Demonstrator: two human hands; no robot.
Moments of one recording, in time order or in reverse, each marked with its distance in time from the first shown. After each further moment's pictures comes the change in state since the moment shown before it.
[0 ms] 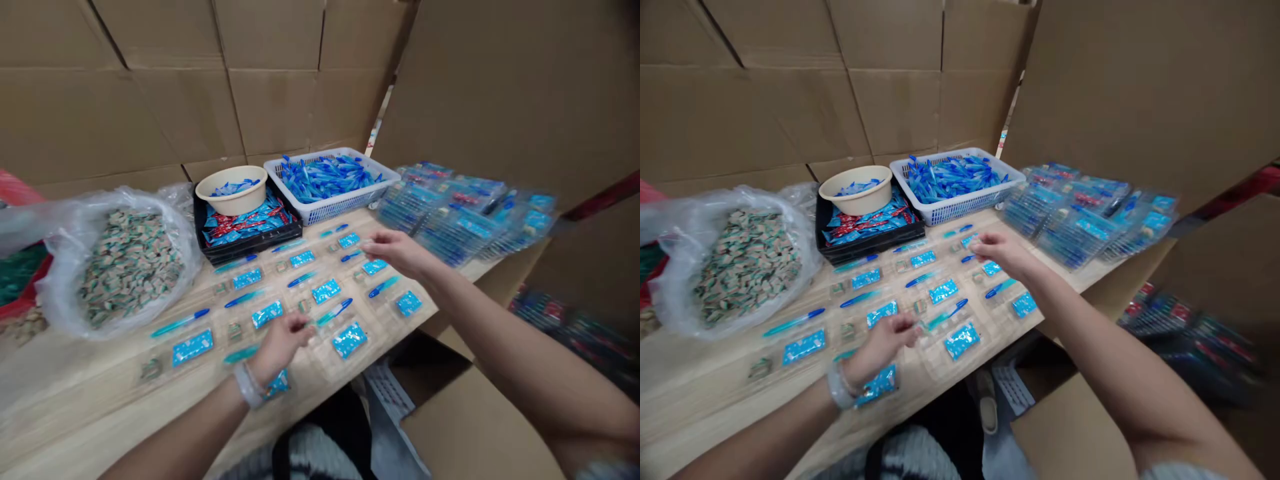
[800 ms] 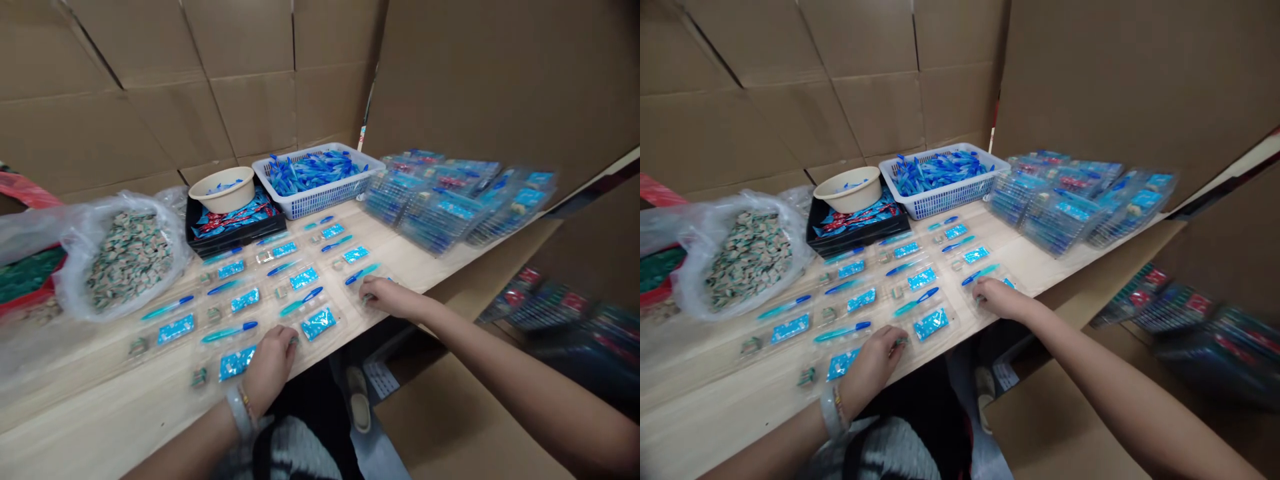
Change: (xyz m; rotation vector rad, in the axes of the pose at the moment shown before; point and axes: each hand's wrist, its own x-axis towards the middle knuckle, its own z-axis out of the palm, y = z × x) left_hand -0.039 -0.020 0.073 0.809 0.158 0.258; right_hand -0.073 0.106 -0.052 -0.910 -0.409 -0.263
